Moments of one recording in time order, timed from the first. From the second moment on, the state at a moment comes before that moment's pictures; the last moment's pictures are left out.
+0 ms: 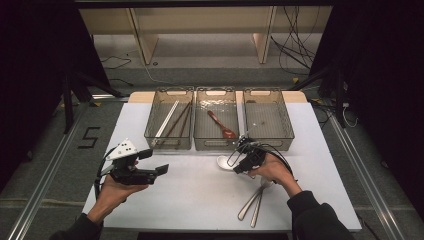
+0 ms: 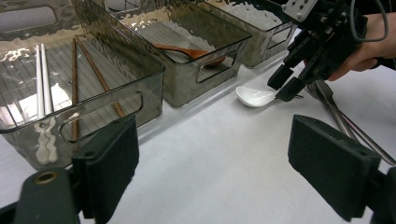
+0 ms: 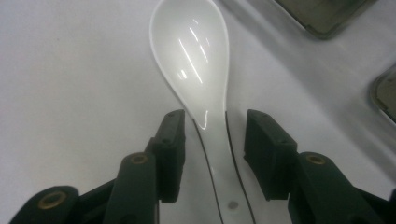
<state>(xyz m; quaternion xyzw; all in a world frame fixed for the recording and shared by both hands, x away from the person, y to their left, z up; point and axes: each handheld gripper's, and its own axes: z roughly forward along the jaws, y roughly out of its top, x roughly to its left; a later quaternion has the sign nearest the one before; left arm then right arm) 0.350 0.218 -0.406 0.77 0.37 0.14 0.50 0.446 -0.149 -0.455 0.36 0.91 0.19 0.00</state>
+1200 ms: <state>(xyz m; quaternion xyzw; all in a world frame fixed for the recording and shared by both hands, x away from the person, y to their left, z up) 0.350 0.216 -0.405 0.77 0.37 0.14 0.50 0.441 -0.142 -0.459 0.34 0.93 0.17 0.00</state>
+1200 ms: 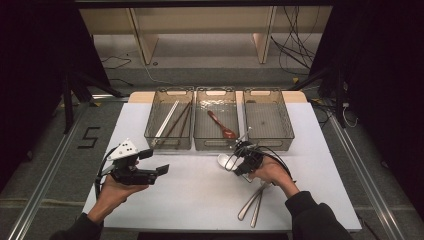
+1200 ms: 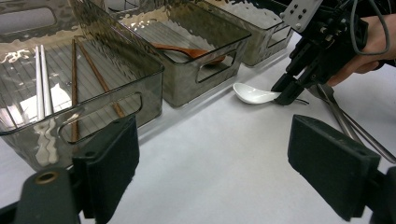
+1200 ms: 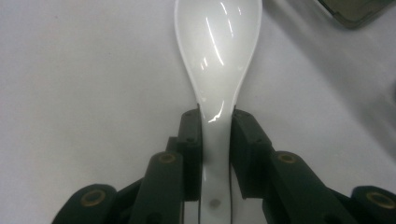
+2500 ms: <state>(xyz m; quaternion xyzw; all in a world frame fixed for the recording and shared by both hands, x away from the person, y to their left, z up) 0.353 0.212 -0.407 0.78 0.36 0.14 0.49 0.442 -0.152 -0.435 0.35 0.90 0.26 -0.02</state>
